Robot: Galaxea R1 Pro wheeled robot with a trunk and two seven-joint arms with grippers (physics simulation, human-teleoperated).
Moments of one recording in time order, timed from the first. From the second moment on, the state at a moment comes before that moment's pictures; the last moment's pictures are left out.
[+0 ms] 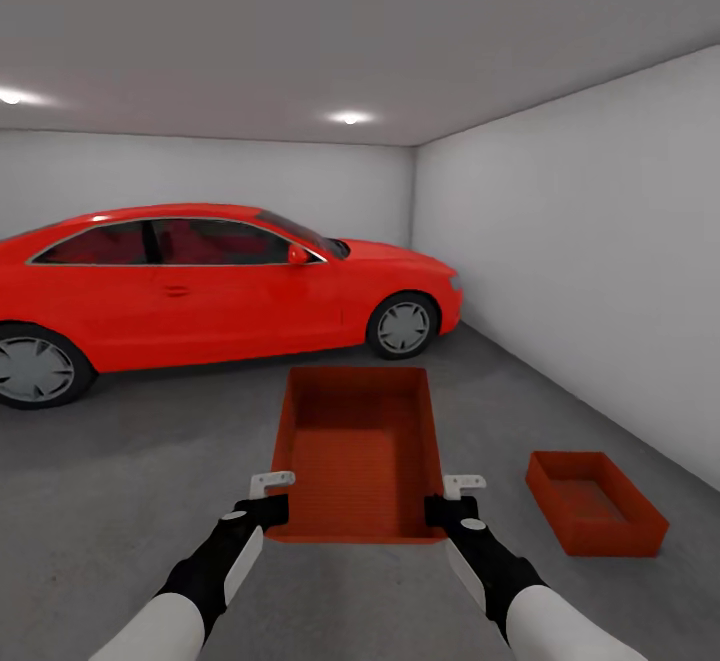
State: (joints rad) left arm -0.59 -0.08 -0.04 -0.54 0.14 0.22 0.12; right arm -0.64 0.09 0.16 -0.39 -0.11 0.04 -0.17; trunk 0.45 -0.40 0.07
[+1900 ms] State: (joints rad) left arm -0.59 -0.08 -0.04 -0.53 0.14 0.22 0.12; right arm -0.64 0.09 0.16 -0.39 -0.11 0.04 -0.17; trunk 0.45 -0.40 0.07
